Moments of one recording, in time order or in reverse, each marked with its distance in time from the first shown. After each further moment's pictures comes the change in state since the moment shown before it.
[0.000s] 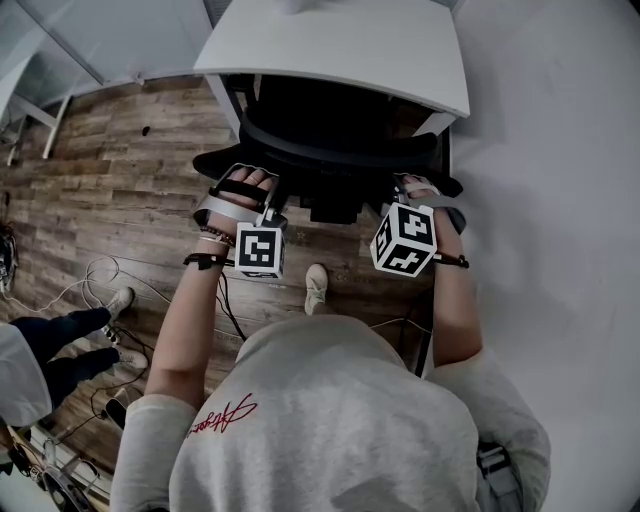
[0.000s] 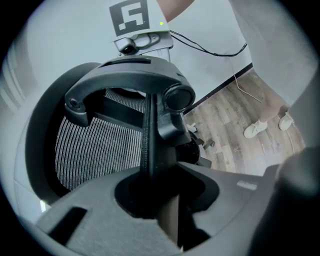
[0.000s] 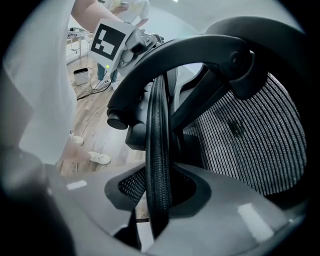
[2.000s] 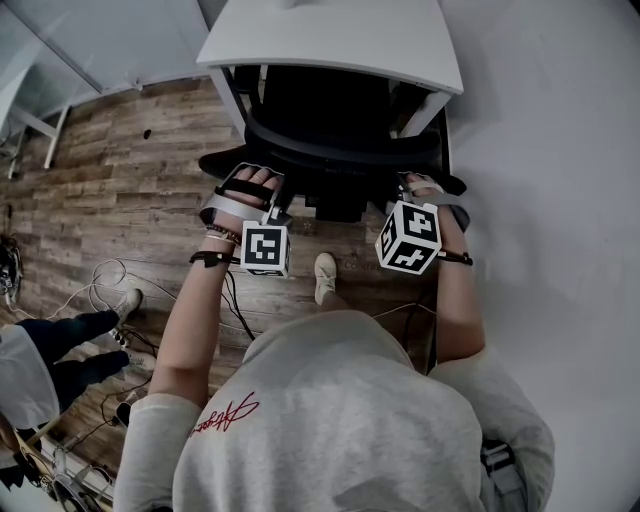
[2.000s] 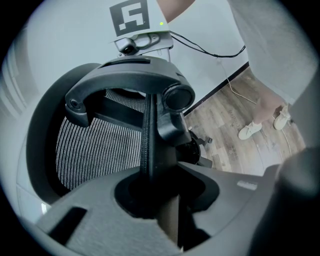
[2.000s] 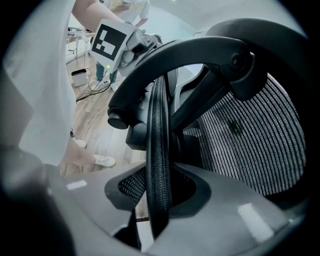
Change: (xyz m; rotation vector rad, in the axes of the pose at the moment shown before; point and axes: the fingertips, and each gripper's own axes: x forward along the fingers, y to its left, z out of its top) left arm -0.040 -0.038 0.013 0.031 -0.042 0.011; right arm -0.021 0.058 0.012 0.036 0.017 -0.024
